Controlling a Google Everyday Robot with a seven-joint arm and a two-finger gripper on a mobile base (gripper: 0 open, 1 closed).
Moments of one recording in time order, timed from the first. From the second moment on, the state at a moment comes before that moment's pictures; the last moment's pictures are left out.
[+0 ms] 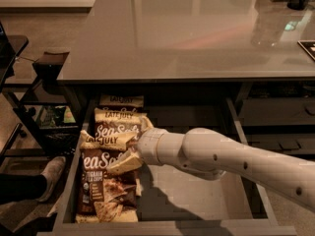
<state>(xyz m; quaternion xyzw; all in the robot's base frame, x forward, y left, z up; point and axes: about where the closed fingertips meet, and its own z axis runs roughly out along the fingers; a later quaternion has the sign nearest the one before) 0.510 0.086 0.708 -0.46 0.70 0.24 0.49</state>
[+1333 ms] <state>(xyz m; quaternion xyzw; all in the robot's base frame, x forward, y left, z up) 0.481 0.123 0.727 -0.57 0.64 0.34 0.40</state>
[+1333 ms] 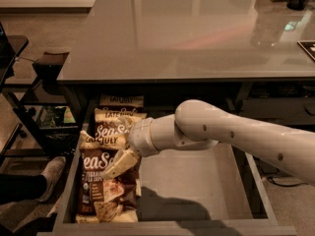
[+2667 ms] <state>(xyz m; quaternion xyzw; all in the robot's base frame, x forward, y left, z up) 0.459 0.086 0.699 -0.60 0.70 0.19 0.34</state>
